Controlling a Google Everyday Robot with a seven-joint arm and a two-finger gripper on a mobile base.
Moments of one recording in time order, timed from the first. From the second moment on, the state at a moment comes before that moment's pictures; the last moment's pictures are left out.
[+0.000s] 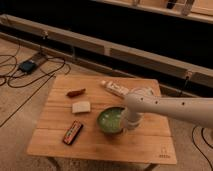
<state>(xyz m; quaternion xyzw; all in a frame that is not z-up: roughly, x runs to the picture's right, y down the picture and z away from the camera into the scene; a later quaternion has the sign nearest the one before) 0.078 0.230 0.740 -0.35 -0.19 -0.21 0.89</state>
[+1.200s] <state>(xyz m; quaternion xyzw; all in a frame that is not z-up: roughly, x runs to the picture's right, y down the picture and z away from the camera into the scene) 0.118 0.299 0.657 -0.41 -0.20 -0.23 0.86</state>
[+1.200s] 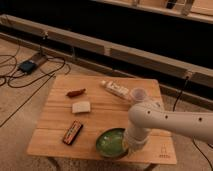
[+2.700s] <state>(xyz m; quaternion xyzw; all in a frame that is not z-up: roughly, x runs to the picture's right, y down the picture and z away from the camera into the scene) 0.023 0.243 0.733 -0.38 -0.21 -0.30 0.85</state>
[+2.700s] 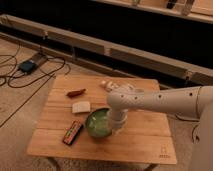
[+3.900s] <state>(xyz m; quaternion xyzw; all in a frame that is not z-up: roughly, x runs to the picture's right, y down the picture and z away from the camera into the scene) 0.144 0.319 0.688 -0.48 -0.16 -0.24 0.83</state>
